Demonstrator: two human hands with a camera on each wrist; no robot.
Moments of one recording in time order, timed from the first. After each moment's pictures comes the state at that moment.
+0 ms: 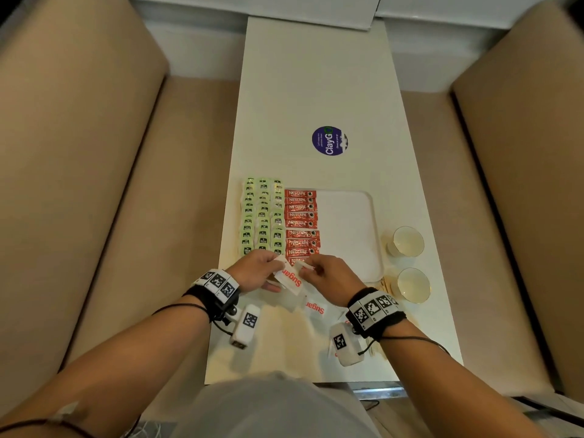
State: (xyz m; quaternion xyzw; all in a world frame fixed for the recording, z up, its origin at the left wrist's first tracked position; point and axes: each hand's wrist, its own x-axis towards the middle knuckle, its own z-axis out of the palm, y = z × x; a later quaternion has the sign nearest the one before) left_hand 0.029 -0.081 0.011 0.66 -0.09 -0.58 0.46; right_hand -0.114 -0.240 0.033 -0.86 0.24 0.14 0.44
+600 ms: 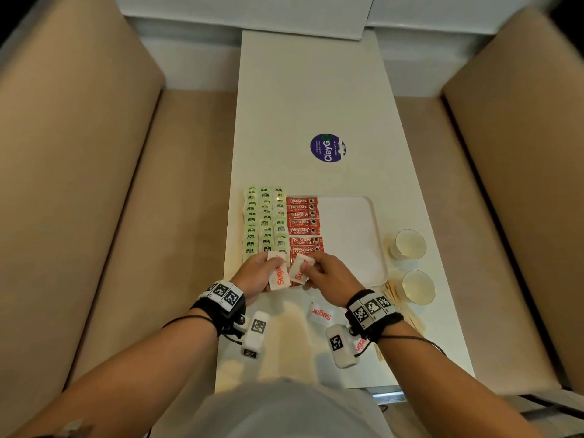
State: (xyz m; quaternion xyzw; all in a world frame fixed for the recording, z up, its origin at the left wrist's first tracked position) left_hand 0.032 -0.080 0.005 0.68 0.00 -0.50 0.53; right_hand -0.099 -0.227 0.035 -0.78 0.28 0.09 0.56
